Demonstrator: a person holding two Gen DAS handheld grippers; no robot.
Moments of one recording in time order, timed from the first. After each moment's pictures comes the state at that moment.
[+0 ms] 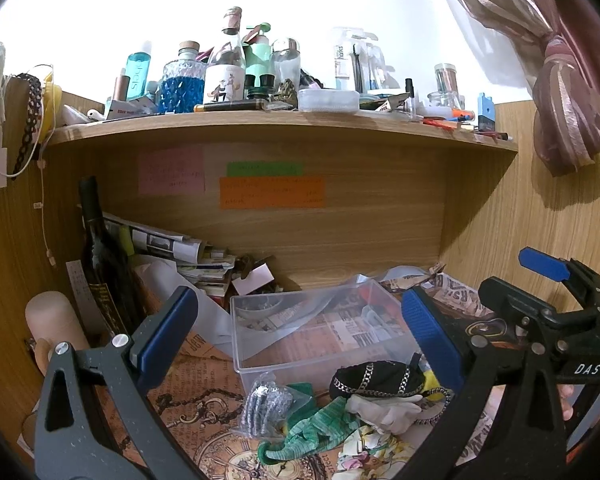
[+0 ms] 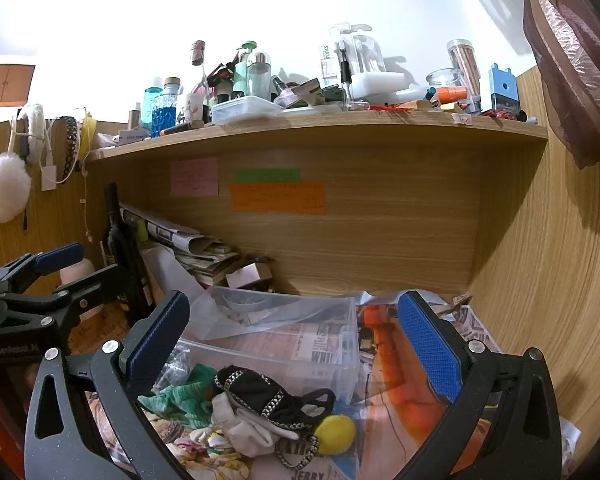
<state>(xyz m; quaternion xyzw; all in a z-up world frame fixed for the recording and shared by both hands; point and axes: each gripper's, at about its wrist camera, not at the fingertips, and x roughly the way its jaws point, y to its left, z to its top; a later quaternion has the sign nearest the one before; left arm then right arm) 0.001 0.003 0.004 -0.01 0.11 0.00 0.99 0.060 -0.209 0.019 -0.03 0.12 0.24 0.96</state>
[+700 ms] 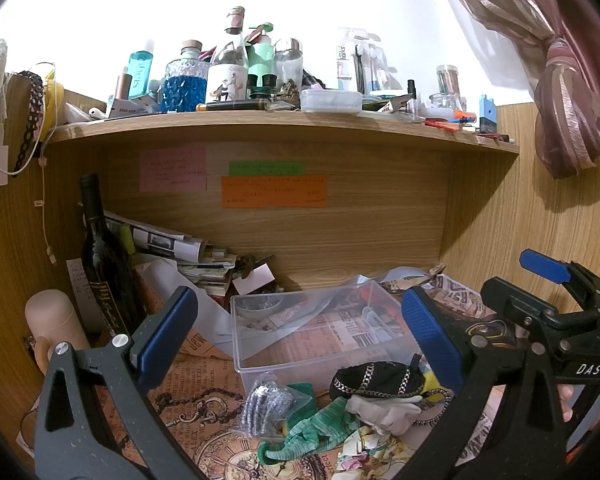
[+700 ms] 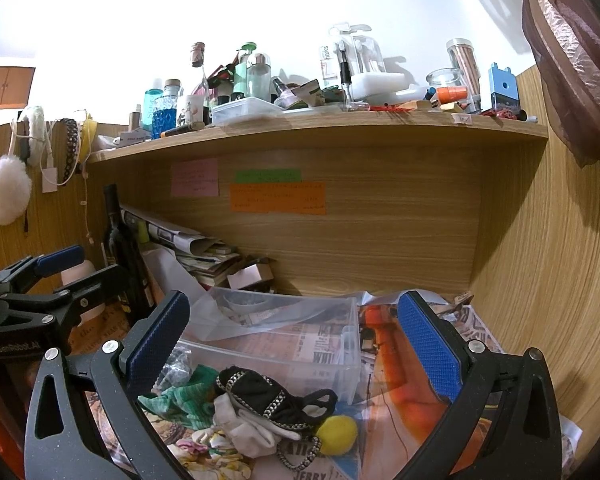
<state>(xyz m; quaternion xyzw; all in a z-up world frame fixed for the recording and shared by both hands) 0.002 0.005 0.001 -0.01 0.11 0.00 0.99 0.060 -0.209 0.019 -0.03 0.12 0.24 0.96</state>
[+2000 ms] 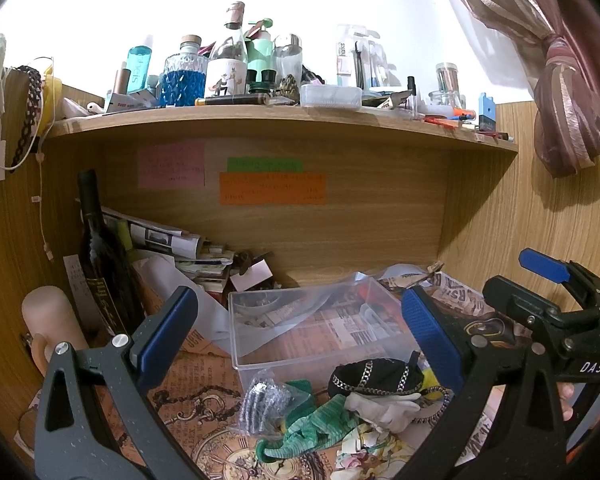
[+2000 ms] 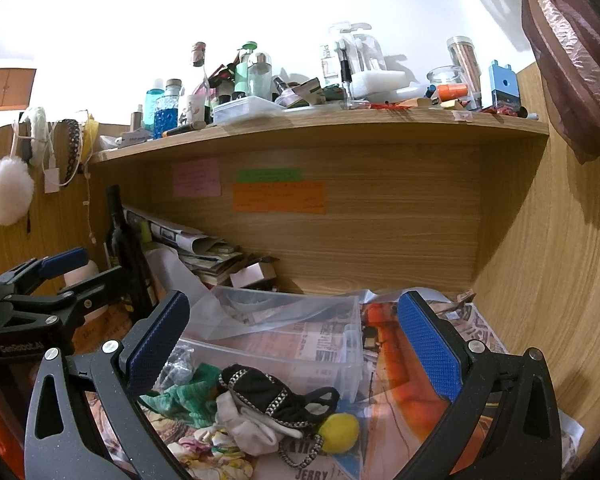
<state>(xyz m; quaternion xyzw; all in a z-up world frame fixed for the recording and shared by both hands) 0.003 0.003 -0.001 -0.01 0.12 -0.01 0.99 0.062 -0.209 0.018 -0.02 0.13 0.25 0.96</state>
